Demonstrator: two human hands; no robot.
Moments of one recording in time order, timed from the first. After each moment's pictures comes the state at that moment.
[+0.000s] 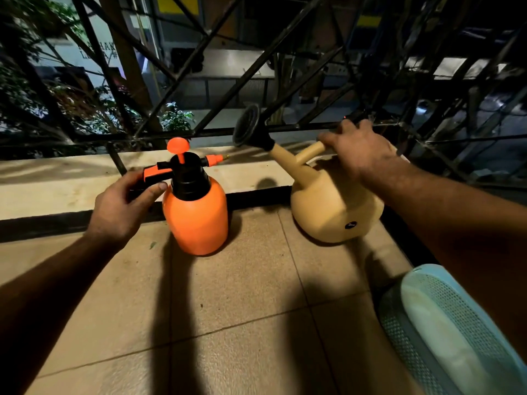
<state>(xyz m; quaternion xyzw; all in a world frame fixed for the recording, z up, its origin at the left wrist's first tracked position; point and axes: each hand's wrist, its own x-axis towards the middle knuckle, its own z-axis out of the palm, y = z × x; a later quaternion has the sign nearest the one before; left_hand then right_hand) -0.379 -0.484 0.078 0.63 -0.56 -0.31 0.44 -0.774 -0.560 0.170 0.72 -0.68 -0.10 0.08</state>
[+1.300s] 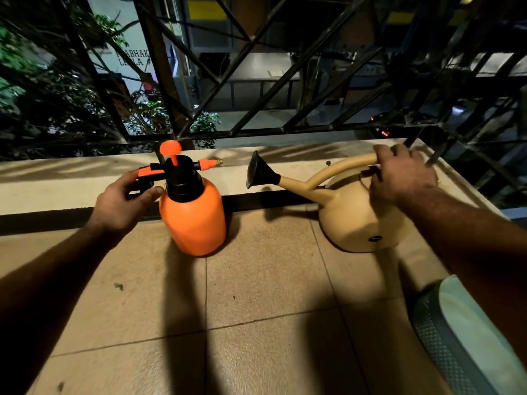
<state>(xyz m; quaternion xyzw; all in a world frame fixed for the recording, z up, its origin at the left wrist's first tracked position) -0.302 -0.474 0.080 0.68 -0.53 -0.30 0.42 -0.773 -0.531 0.140 0.63 -0.77 -0.05 0.06</state>
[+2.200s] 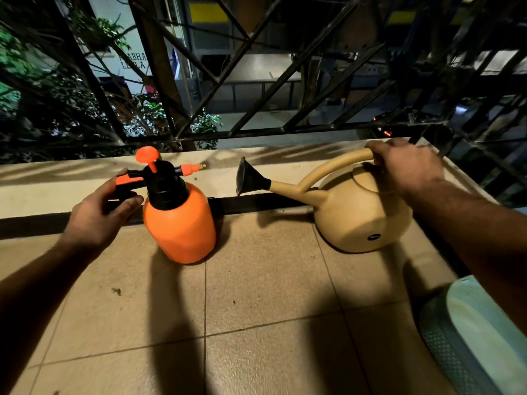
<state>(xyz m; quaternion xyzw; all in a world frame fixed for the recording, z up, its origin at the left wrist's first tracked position) -0.277 -0.461 0.071 0.70 -0.52 -0.29 0.39 -0.779 -0.537 0.149 0.69 -0.72 -0.04 0.10</state>
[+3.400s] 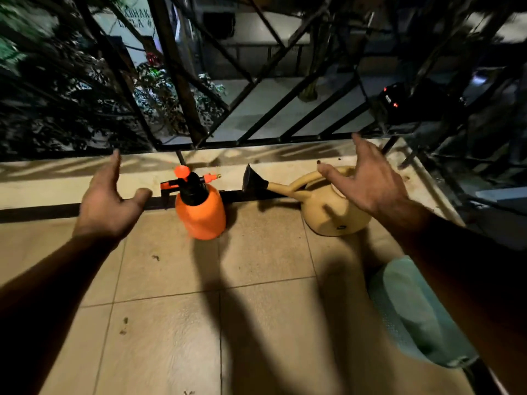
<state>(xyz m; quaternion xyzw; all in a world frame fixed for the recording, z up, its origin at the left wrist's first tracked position) -0.317 -0.383 0.245 0.76 -0.53 -0.17 0.34 -0.730 -0.453 0.280 0.67 -0.71 0.14 -0.13</state>
